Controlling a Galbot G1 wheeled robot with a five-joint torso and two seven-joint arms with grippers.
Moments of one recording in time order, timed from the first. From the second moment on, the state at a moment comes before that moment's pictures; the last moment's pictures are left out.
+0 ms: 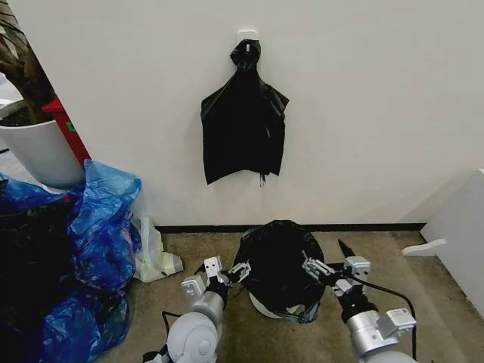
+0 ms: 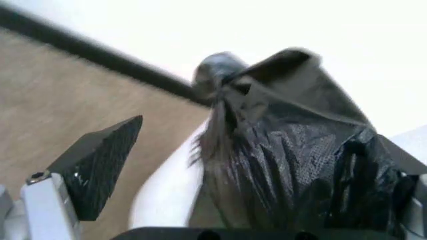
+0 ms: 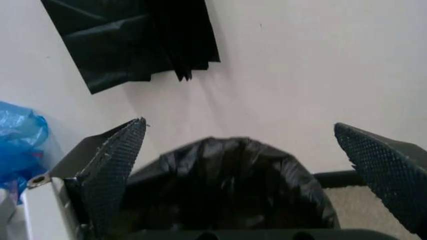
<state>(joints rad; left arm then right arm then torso) 1.34 -1.21 -0.05 -2.02 -0.92 0.15 -0.35 -1.74 1.23 0.41 2.28 0.44 0.01 0.13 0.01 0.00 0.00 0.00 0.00</state>
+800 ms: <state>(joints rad) 1.38 -1.21 -0.09 -2.04 -1.01 0.19 -0.21 -1.75 1.25 0.30 2.23 0.47 -0.09 0.20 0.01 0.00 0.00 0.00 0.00</state>
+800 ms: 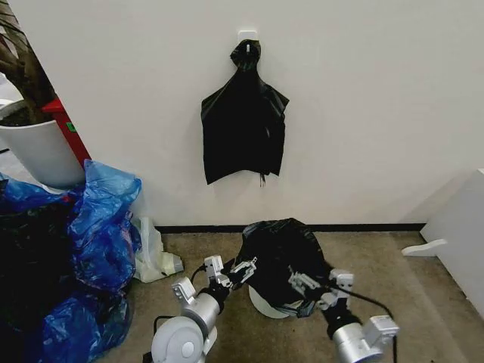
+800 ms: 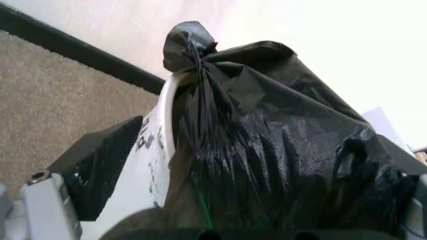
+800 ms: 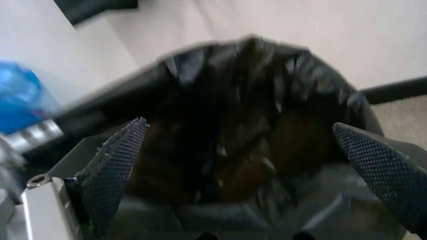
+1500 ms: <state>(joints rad) 1.39 -1.23 -0.09 -2.06 -1.01 0.19 -0.23 -1.66 1.30 0.25 2.01 0.12 -0.03 0.18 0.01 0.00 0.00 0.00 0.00</state>
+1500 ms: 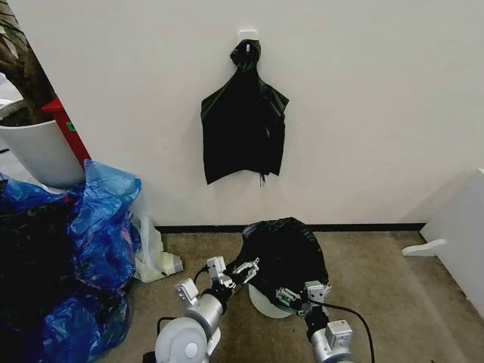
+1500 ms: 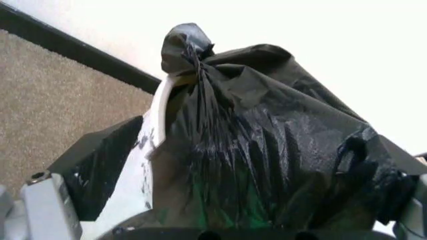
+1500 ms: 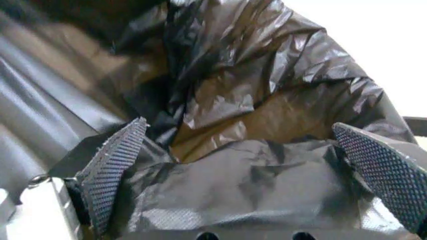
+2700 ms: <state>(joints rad) 1.37 -1.20 -0.12 -2.20 -1.05 0.21 -0.31 -1.71 1.28 0.22 2.12 0.10 -0.05 0.22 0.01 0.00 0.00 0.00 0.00</state>
